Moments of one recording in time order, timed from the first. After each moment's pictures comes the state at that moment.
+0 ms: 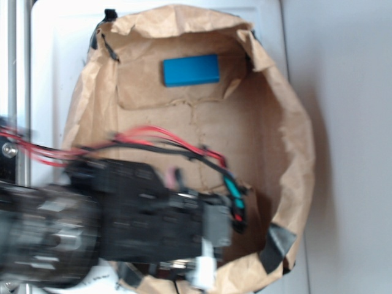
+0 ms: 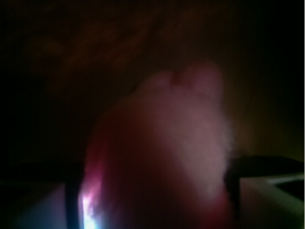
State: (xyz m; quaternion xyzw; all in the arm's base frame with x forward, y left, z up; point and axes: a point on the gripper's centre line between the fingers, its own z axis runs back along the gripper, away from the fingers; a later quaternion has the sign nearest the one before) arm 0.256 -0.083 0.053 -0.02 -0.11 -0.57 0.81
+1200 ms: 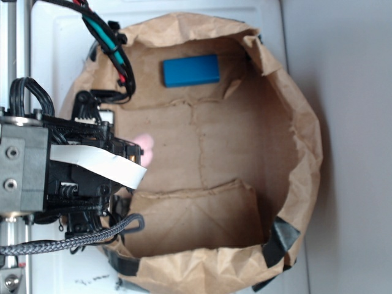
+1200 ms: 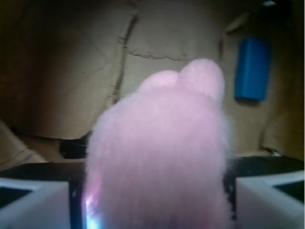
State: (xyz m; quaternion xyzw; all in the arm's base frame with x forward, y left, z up) arm 0.214 -0.011 0.121 0.05 -0.11 -0.05 0.99
